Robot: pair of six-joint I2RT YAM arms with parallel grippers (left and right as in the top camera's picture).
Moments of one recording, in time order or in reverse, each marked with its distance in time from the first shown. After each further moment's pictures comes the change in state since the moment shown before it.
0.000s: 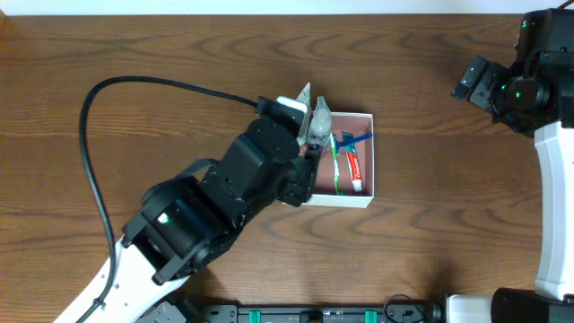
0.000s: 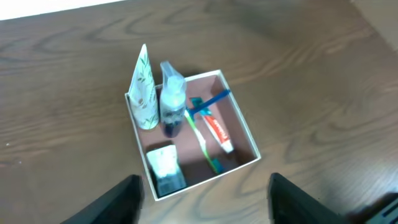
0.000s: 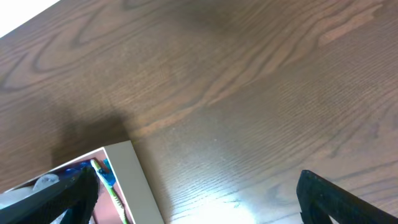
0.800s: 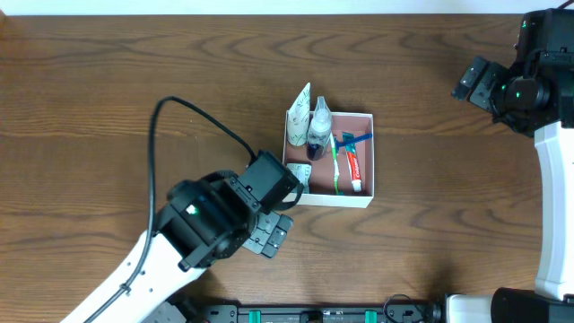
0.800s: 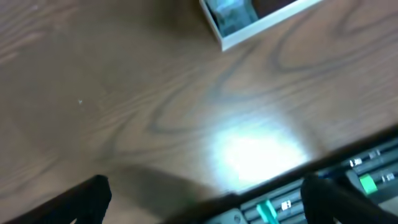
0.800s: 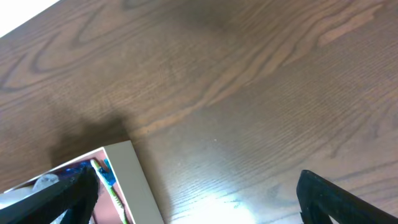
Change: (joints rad) left arm 0.005 -0.016 -0.186 -0.394 -0.003 0.127; right arm 0.000 0.000 0.000 0.001 0.000 0.000
